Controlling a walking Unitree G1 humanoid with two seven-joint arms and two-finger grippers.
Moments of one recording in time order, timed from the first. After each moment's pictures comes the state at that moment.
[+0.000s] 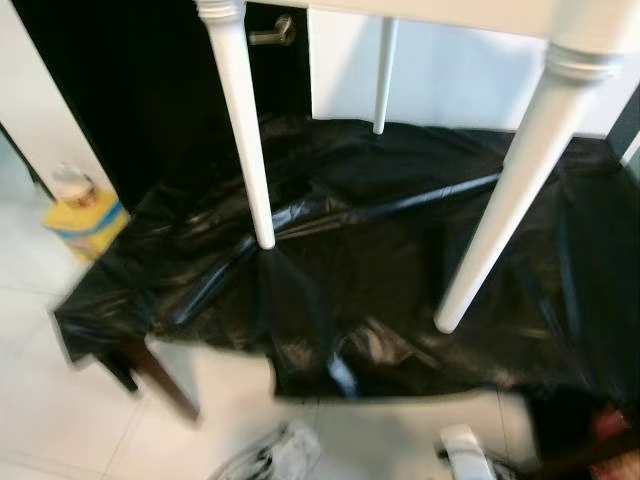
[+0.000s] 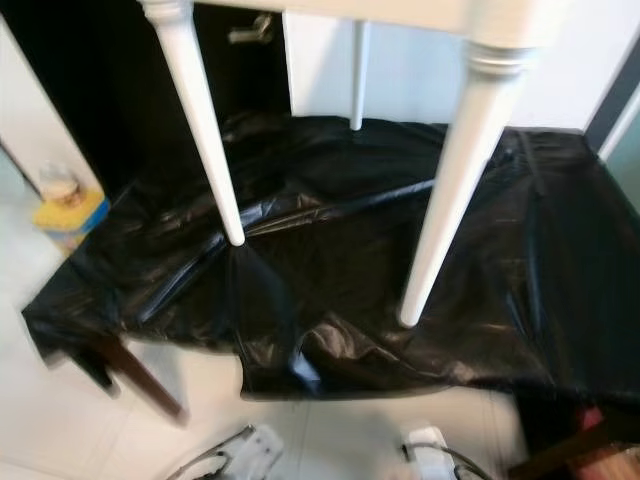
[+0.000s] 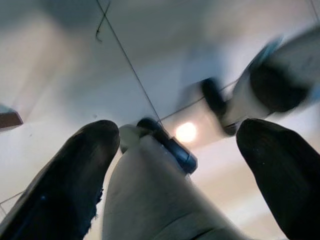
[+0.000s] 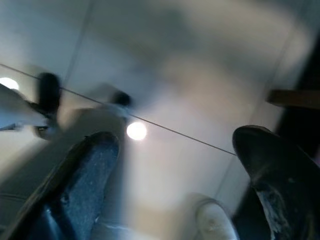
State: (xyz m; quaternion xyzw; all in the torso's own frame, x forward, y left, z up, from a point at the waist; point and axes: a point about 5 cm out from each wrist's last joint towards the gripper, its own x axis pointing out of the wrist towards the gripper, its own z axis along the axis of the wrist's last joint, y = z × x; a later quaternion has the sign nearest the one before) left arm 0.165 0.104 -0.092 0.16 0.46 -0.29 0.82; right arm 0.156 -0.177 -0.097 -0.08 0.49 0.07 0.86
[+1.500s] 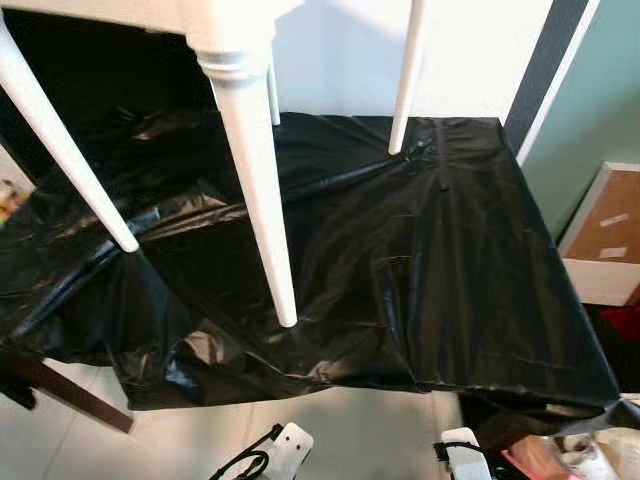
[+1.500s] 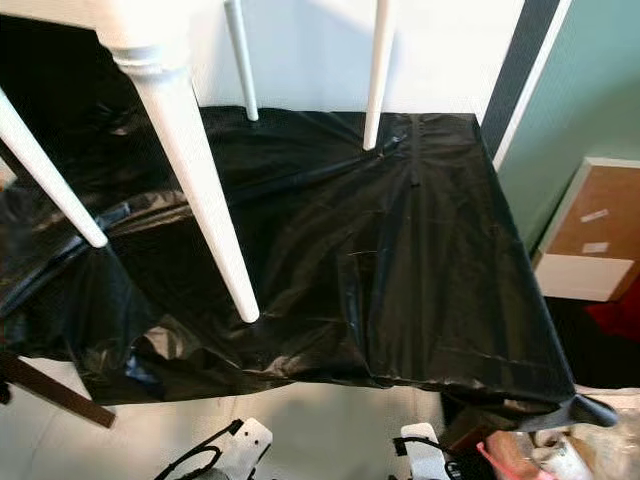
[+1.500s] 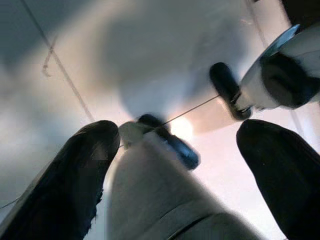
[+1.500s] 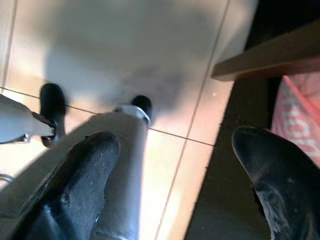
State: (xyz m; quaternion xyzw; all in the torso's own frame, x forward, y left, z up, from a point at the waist) left arm 0.167 0.107 -0.092 0.15 0.46 -0.28 0.83; right arm 0.153 -0.188 -0.097 -0.07 0.49 0.03 0.87
